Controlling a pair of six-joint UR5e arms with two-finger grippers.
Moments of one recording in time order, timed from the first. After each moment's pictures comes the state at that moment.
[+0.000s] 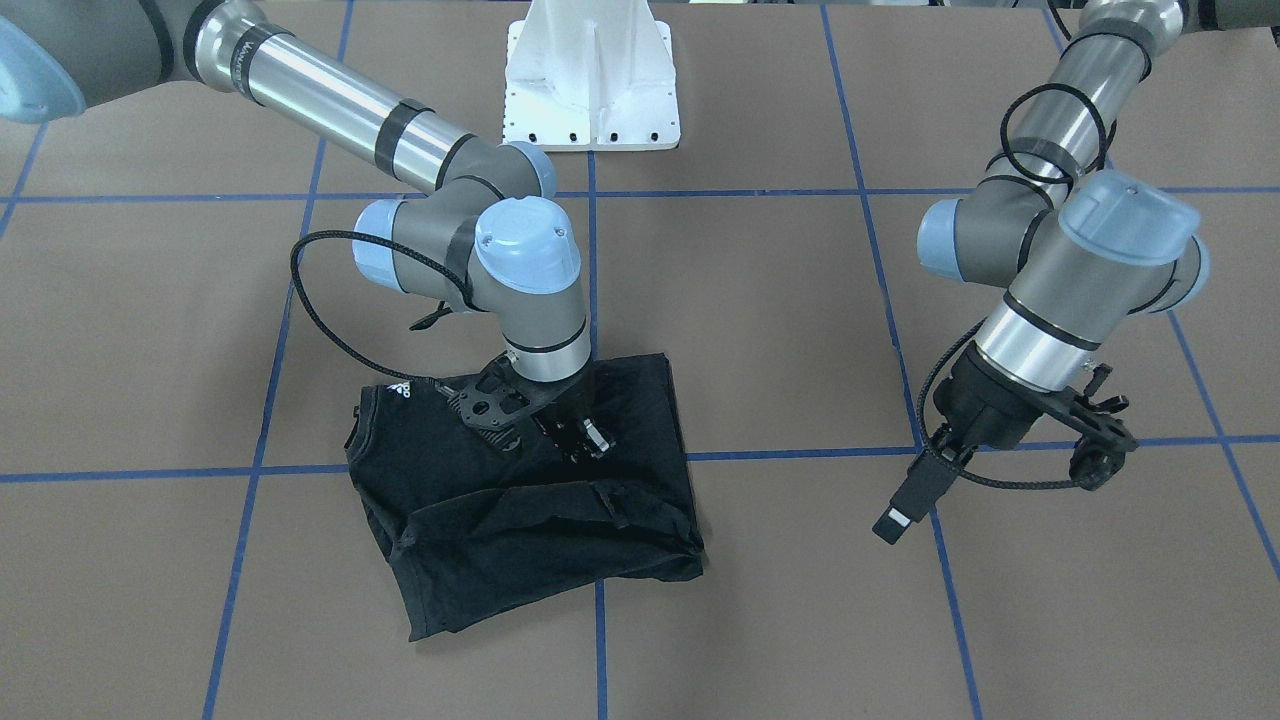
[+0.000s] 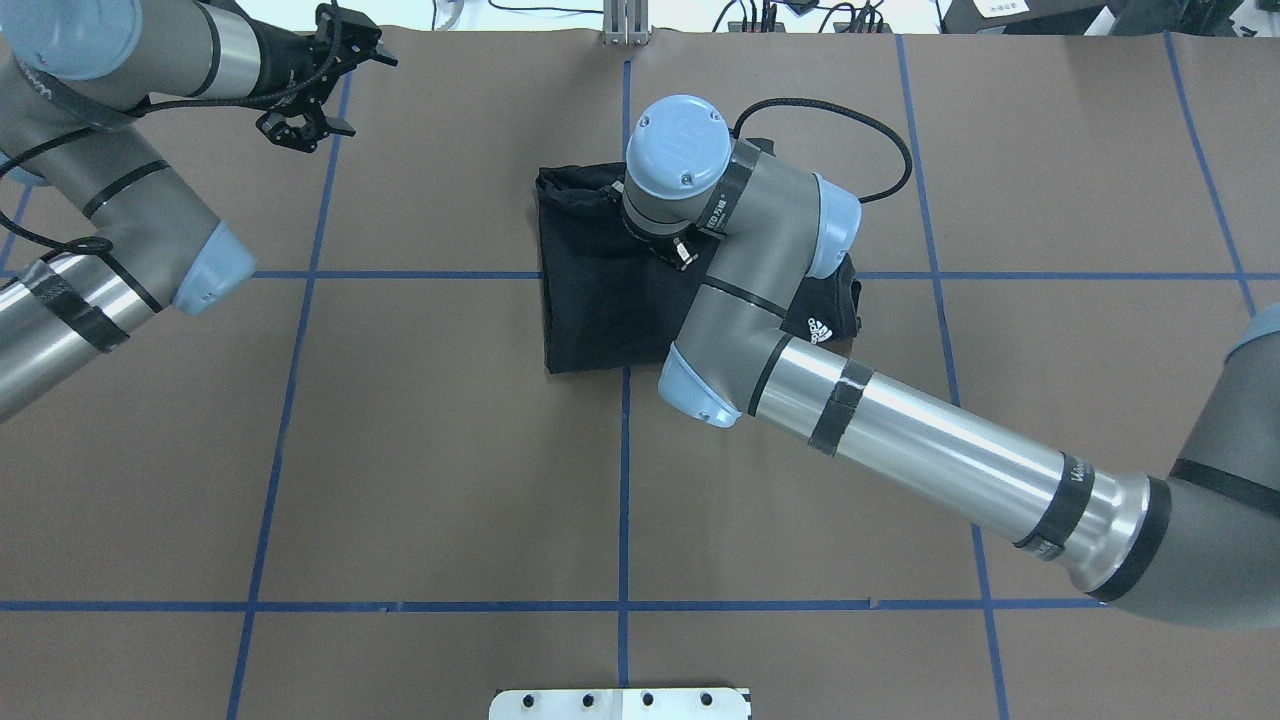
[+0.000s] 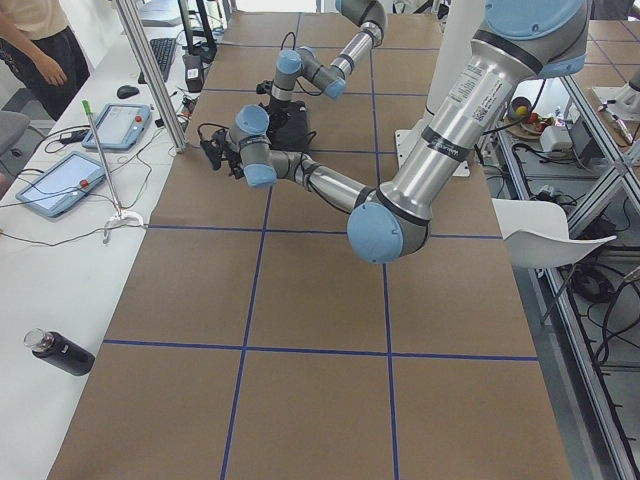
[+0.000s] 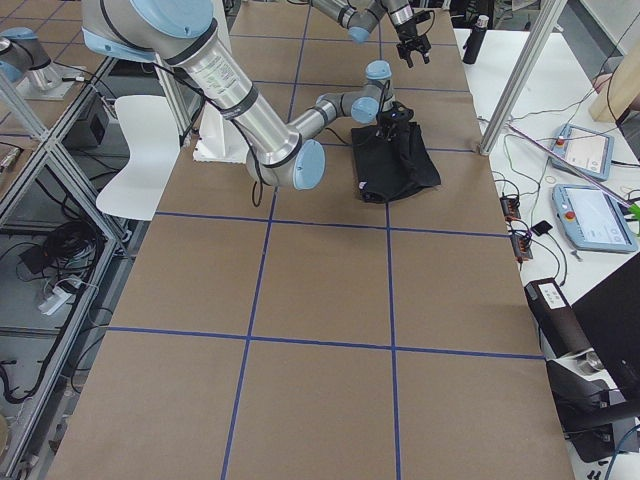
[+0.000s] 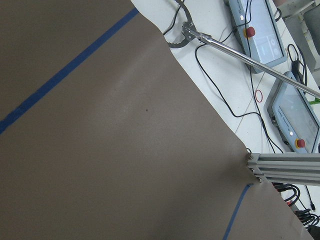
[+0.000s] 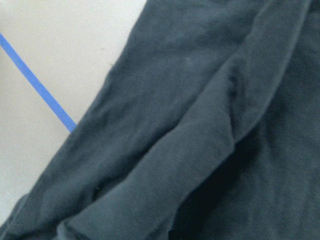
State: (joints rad) left arm -0.97 -2.15 -1.35 -2.45 -1.96 -1.87; right arm 0.64 -0.61 1.10 -1.19 1.73 1.96
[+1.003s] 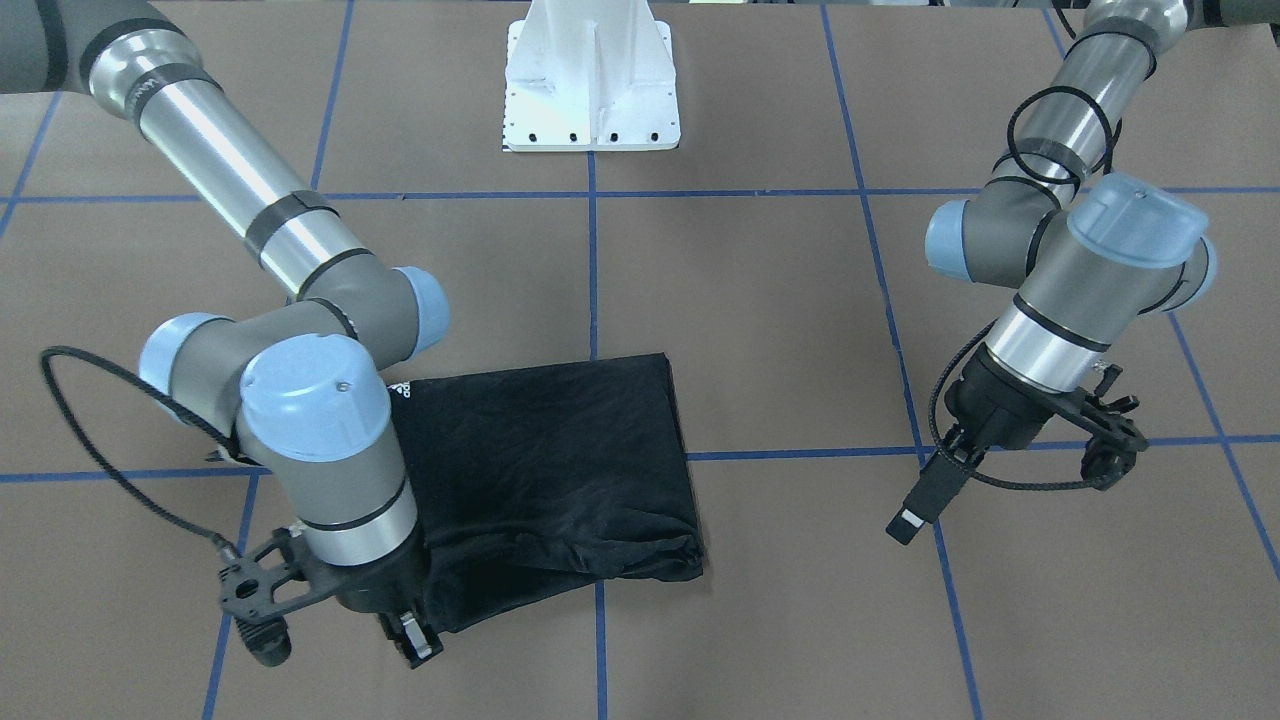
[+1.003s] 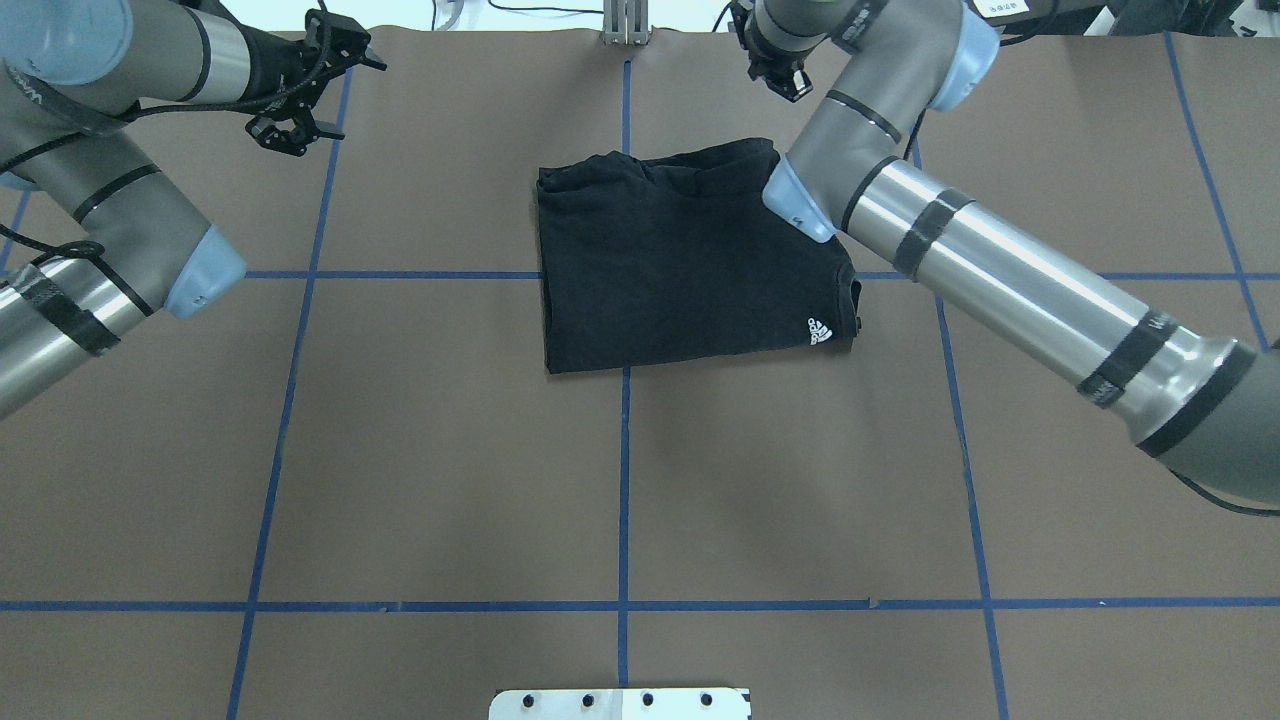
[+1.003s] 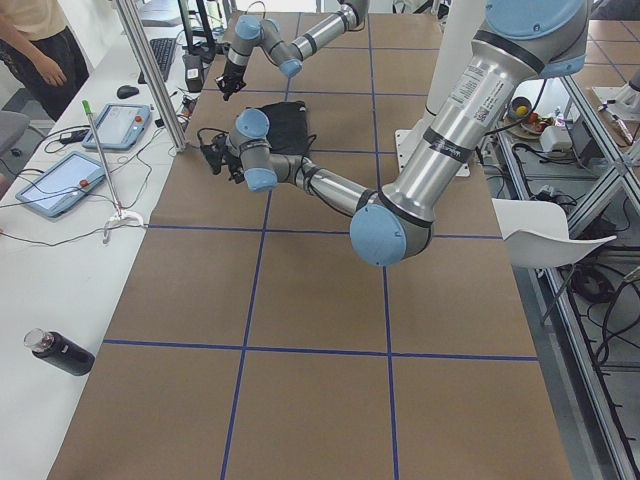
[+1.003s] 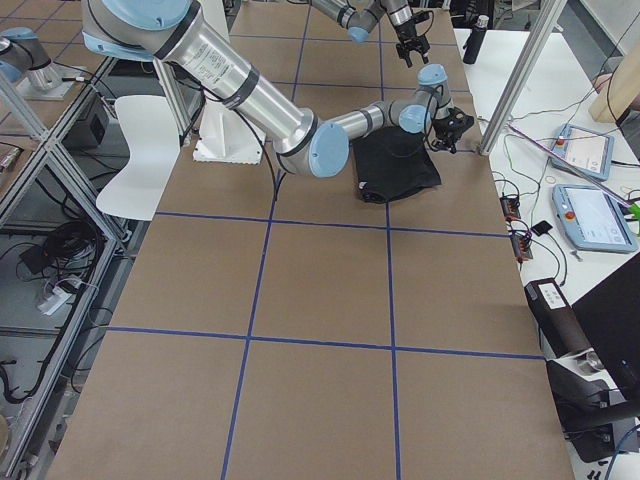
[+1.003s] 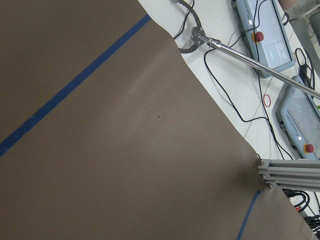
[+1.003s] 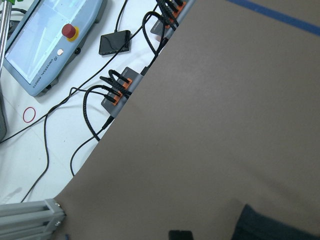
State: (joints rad) left arm -0.98 -2.13 -1.35 -2.45 -1.96 -1.84; right arm 0.93 -0.65 0.99 -1.04 1.84 1.87
